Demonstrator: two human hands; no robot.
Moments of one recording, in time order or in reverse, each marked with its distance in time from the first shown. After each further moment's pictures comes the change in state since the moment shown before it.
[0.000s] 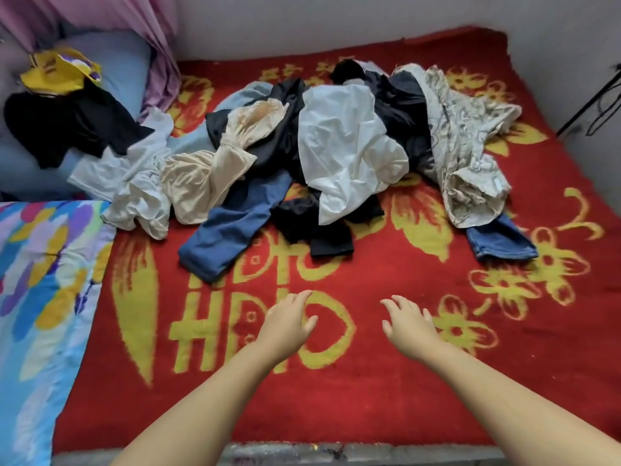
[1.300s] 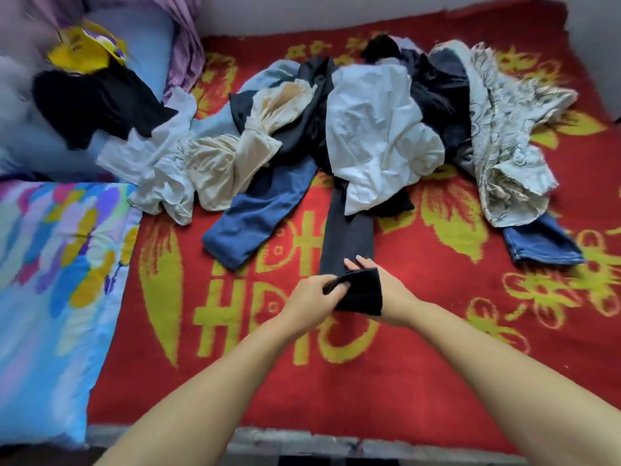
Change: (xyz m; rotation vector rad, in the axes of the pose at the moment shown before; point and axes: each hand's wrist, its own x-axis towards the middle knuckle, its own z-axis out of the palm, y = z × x) left_hand 0.002 0.015 -0.047 -0.464 0.064 0.033; right_hand 0.034 -0.076 -0.041 0.067 -0.054 -0.498
